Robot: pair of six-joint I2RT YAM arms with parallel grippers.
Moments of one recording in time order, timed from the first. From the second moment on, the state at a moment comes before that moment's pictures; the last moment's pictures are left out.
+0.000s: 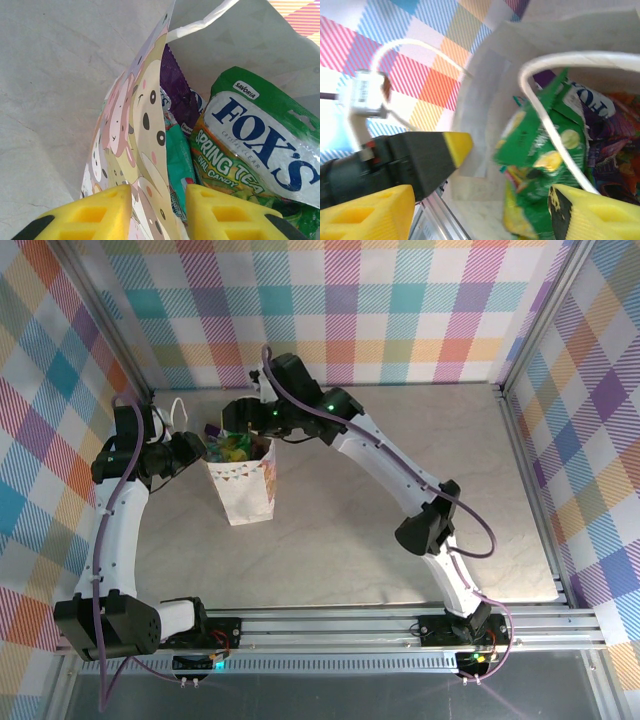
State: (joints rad) left arm 0.12 1.22 1.28 -0.87 0.28 -0.51; right arm 0.89 2.20 2.56 -0.89 -0.30 0.69
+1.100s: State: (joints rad) left arm 0.12 1.25 1.52 -1.03 0.16 -0.41; right arm 0.86 2.26 2.57 -0.88 -0.18 0.55
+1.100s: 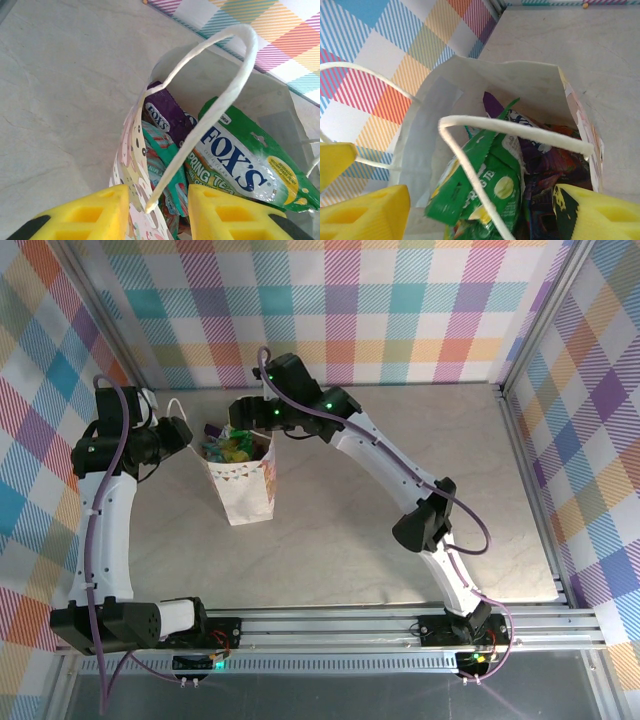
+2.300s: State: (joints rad) left arm 0.13 1.29 1.57 -1.02 0.11 -0.37; right arm 0.85 2.38 2.64 -0.68 -0.38 0.66
